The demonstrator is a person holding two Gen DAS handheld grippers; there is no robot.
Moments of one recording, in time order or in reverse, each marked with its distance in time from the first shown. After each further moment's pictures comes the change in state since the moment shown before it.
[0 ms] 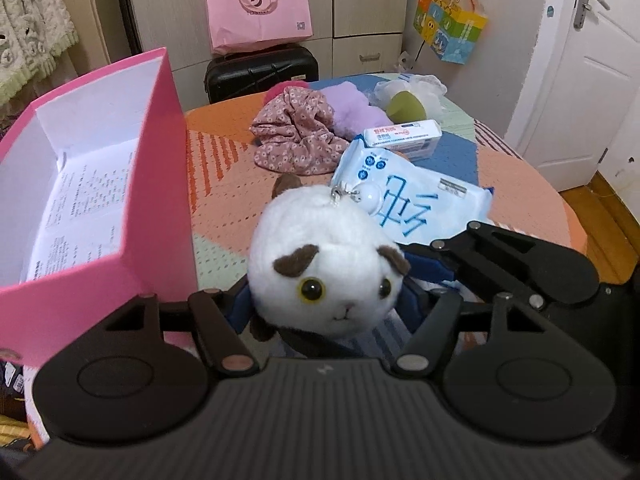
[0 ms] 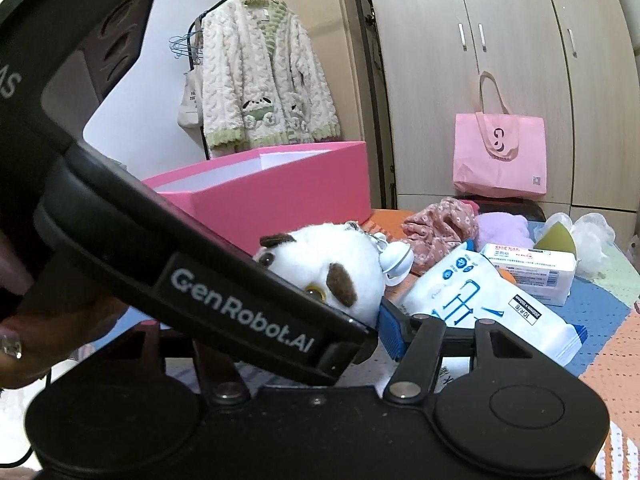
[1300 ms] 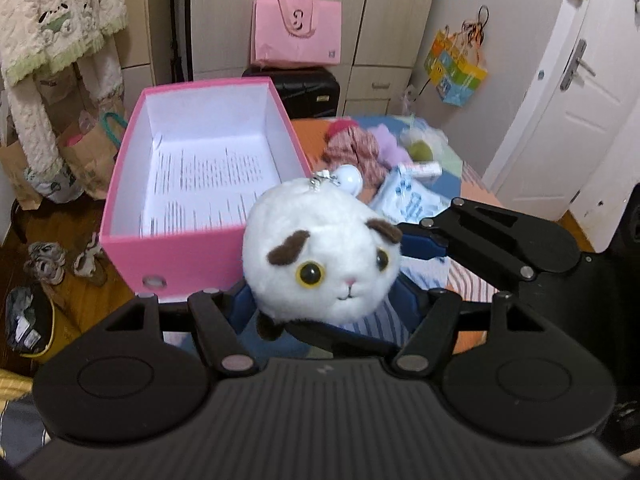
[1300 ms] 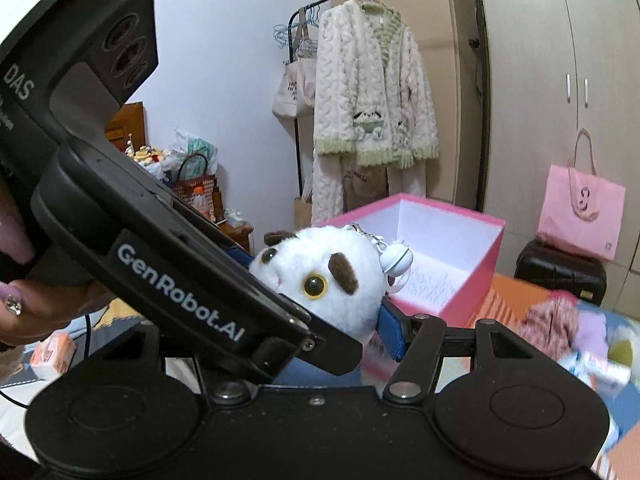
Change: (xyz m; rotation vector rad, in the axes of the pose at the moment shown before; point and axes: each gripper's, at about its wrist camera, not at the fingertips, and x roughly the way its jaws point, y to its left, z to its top) left arm -0.157 0.103 -0.015 -0.131 -0.033 -0.081; right arm -0.046 0.137 0.088 -0.182 0.043 0.168
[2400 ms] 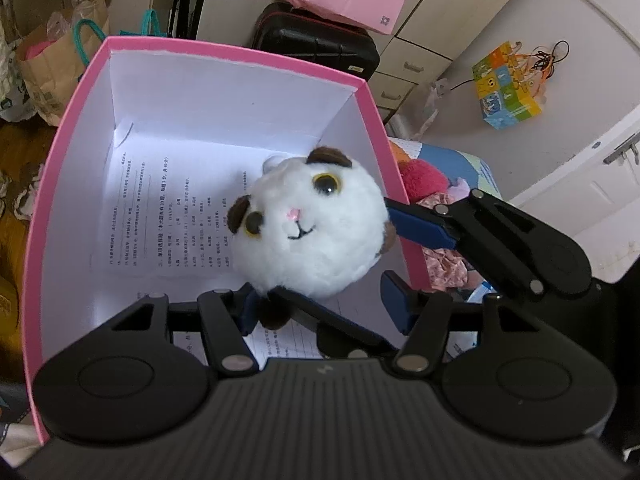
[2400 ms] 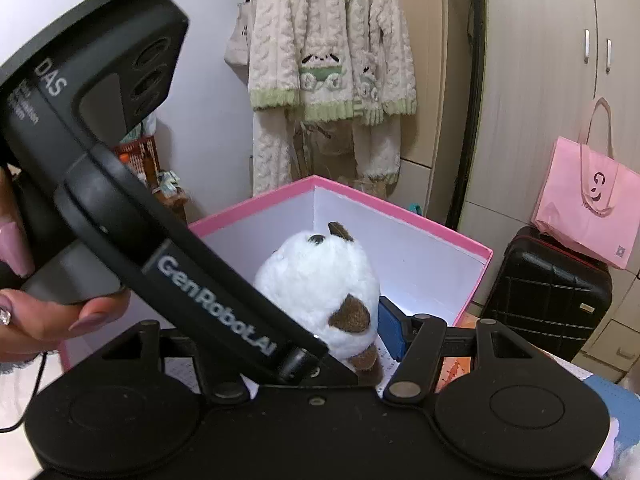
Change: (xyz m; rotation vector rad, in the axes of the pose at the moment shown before) left arm 0.197 0.129 0.122 -0.276 0.203 -0.149; right arm 0.181 -0.145 0.059 -0.017 0.185 -0.042
